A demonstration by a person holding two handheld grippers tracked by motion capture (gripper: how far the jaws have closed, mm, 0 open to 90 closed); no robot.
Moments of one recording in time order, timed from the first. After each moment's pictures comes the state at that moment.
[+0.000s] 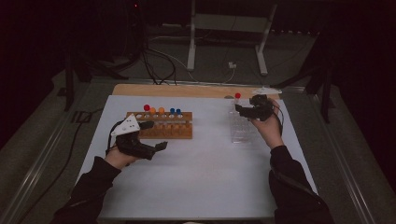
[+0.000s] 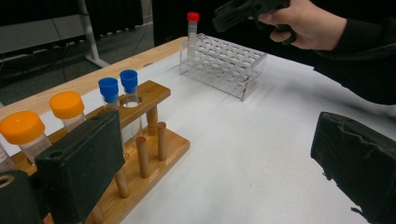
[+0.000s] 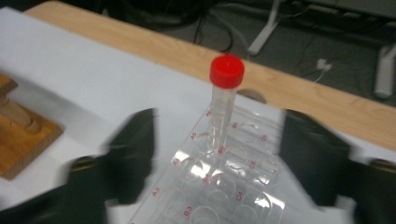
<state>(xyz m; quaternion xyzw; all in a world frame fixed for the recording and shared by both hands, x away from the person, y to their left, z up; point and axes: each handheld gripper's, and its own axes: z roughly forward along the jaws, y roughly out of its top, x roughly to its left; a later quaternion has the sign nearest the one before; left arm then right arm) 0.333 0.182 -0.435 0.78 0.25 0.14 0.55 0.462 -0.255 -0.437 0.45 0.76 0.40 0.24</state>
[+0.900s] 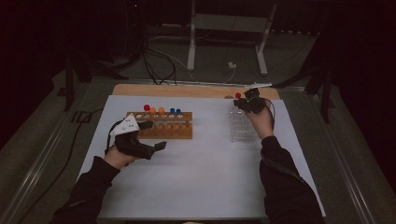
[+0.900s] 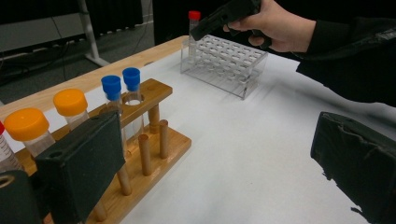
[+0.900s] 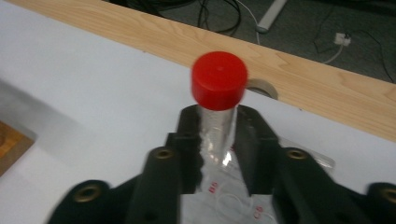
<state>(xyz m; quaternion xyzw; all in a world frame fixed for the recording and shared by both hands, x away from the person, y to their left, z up) 0.334 0.186 -0.435 0.78 0.25 0.14 0.55 0.507 -0.245 -0.456 0.47 0.77 0.38 0.20</state>
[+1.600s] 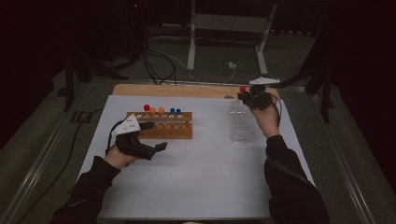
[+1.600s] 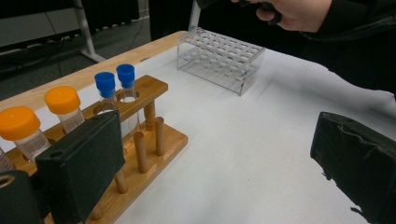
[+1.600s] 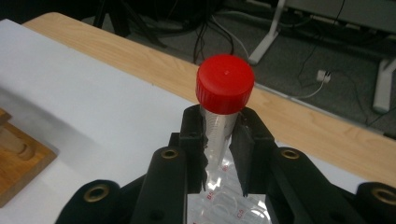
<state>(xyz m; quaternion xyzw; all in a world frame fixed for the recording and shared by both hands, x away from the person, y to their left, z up) 0.334 0.183 -0.434 0.79 0.25 0.13 0.54 0.483 -0.249 -0.412 0.44 0.76 0.41 0.25</state>
